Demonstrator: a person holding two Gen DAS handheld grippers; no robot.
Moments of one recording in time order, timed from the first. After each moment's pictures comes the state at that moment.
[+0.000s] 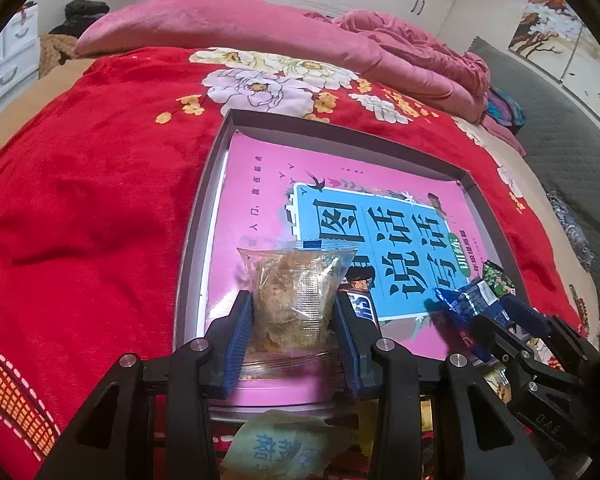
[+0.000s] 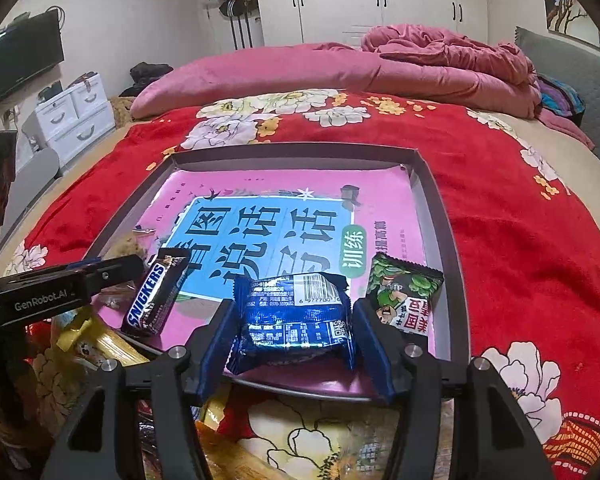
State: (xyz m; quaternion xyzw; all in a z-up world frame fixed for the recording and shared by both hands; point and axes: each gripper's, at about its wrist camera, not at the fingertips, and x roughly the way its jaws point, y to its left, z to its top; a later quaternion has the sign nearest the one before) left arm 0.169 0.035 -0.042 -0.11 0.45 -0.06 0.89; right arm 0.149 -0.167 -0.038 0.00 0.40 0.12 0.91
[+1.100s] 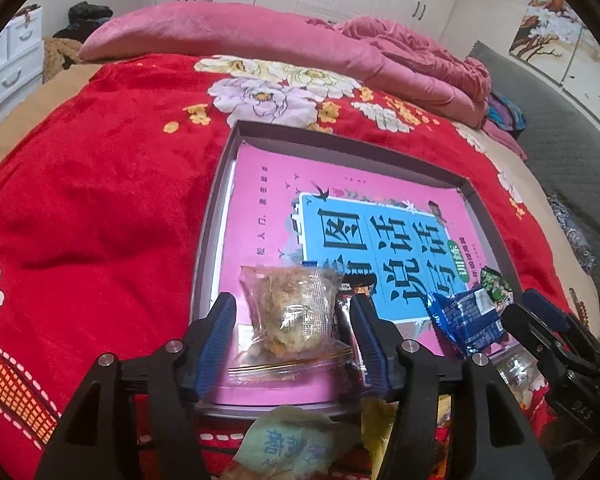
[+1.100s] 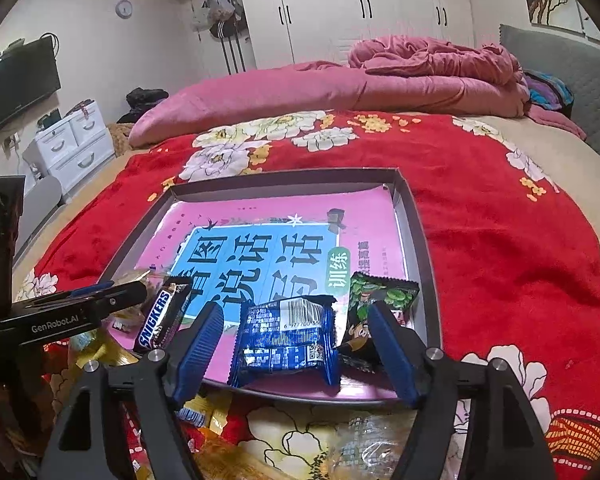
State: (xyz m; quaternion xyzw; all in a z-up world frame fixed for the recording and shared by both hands) left arm 0.165 0.041 -0.034 -0.11 0.43 -0.05 0.89; right arm 0.142 -0.184 -0.018 0.03 0.37 0.11 0.92
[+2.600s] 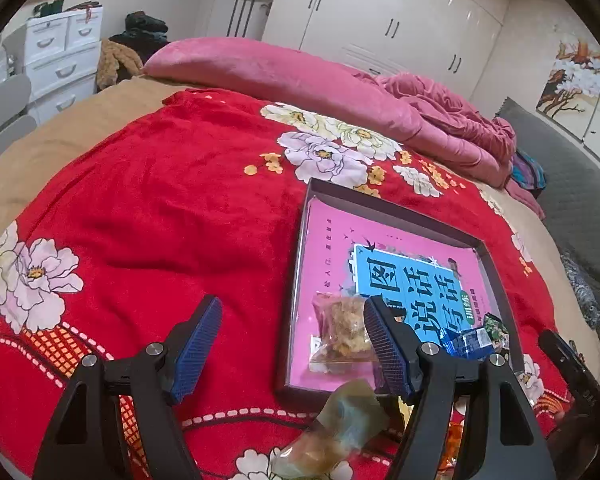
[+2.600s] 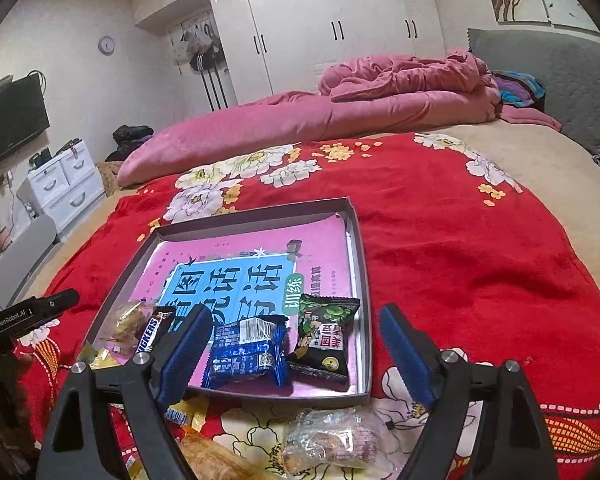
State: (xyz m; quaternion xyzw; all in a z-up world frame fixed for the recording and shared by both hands) left arm 0.123 0.091 0.001 -0.16 0.37 0.02 0.92; right arm 0.120 -0.230 0.004 0.08 0.33 0.09 0.94
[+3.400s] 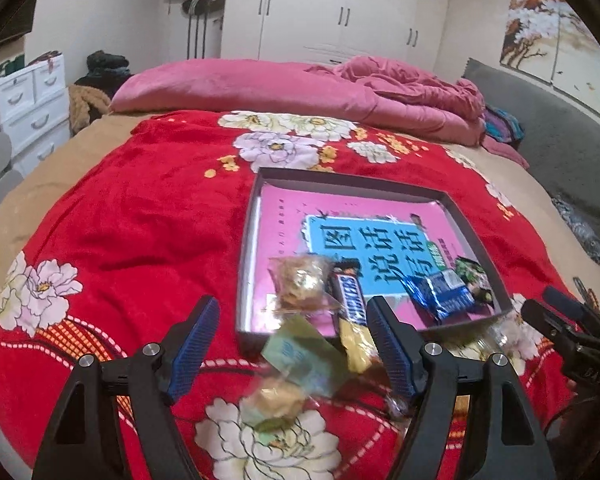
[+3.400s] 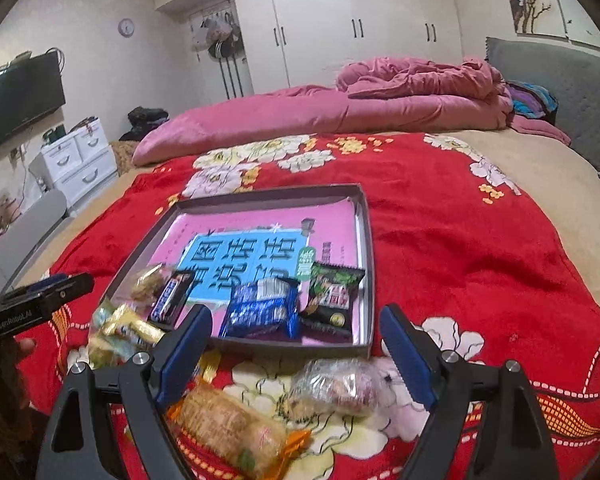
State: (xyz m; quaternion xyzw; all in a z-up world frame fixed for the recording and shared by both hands) left arm 0.078 0.039 0.015 -0.07 0.37 -0.02 0.93; right arm 0.080 -0.218 0.007 0.03 0.34 0.11 0.93
